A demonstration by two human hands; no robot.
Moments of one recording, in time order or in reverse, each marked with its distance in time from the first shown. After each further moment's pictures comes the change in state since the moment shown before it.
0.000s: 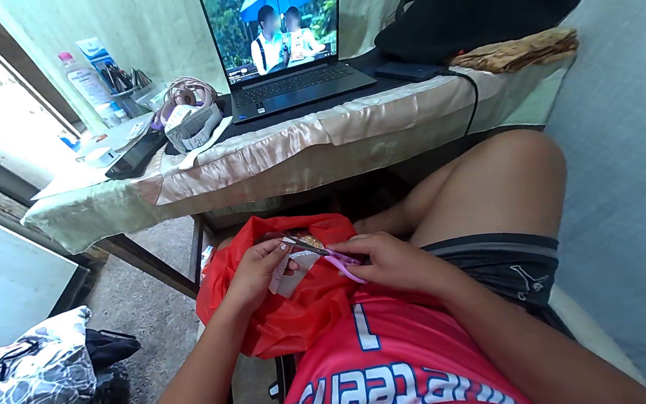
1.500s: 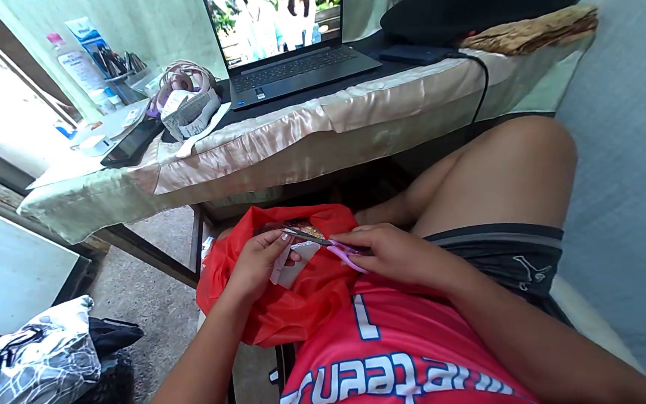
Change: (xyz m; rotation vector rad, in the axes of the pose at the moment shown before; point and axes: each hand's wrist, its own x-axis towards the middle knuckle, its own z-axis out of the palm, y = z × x) left_hand 0.000 0.001 0.002 0.021 -0.012 -0.004; right_hand -0.003 -0.007 -0.003 -0.136 -0.020 0.022
